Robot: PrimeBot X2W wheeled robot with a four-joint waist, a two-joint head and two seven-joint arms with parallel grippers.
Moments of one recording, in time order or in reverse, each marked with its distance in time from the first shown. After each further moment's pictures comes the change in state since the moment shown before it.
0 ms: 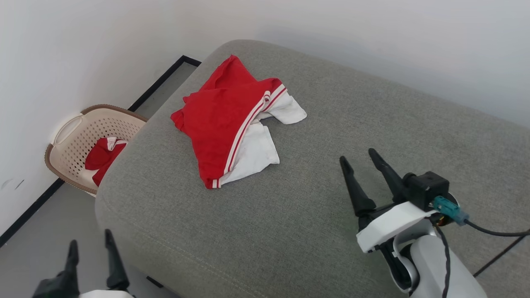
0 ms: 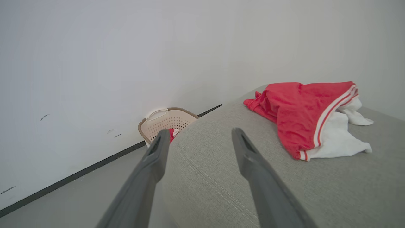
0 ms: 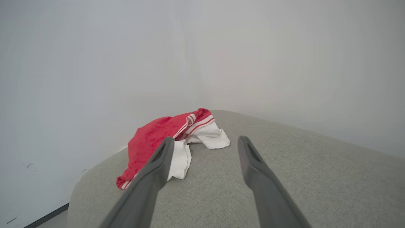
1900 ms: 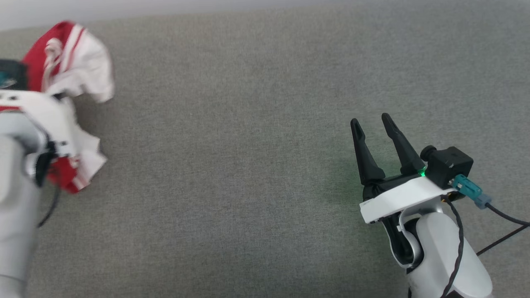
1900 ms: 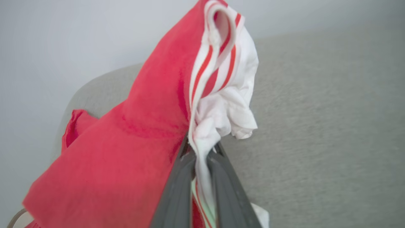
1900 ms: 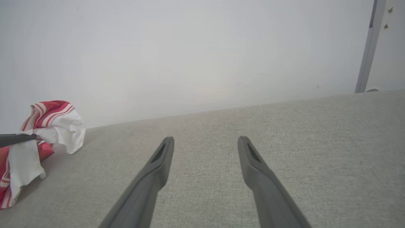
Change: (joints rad) left arm -0.962 0.449 -0.415 0.739 -0.181 -0.191 0.445; right arm -0.049 0.054 -0.096 -0.088 0.006 0.000 0.000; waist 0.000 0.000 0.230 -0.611
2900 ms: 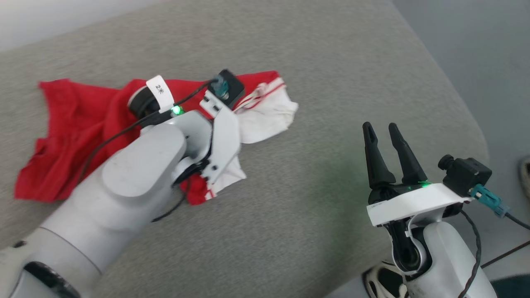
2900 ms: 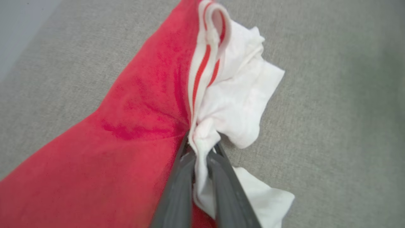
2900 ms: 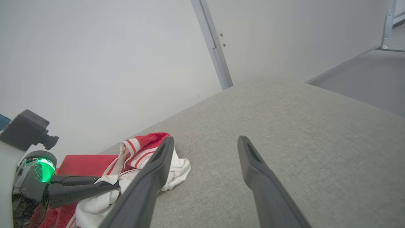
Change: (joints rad) left arm -0.161 -0.170 -0.739 -0.226 -0.294 -0.002 0.259; right arm 0.043 0.004 -0.013 -0.030 0.233 0.000 0.000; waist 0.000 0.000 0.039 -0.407
